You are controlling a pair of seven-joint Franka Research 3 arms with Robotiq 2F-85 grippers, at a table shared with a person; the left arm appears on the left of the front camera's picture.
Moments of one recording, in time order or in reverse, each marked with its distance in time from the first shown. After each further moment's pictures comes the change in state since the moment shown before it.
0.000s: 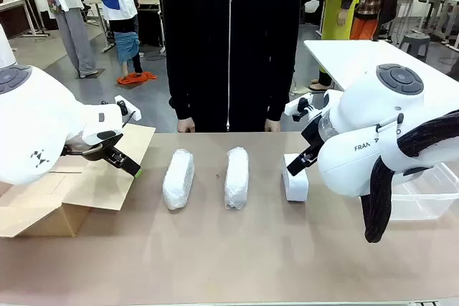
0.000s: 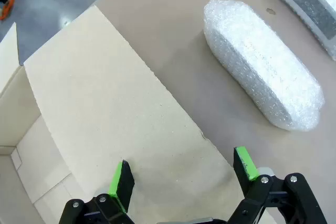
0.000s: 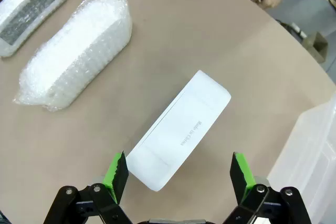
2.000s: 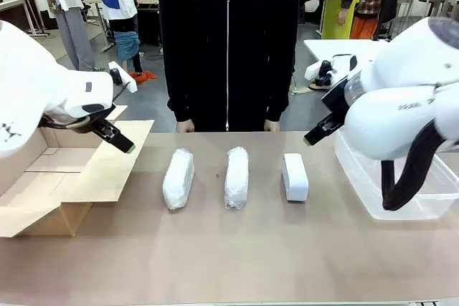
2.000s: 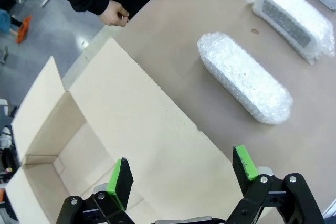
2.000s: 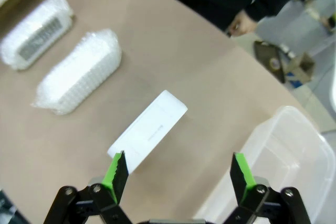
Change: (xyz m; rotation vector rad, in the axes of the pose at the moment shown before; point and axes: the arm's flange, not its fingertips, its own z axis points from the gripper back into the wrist) left arm 0.029 -0.011 0.092 0.064 -0.072 -0.136; right arm 0.018 -0.045 0.081 -0.009 -0.098 0.047
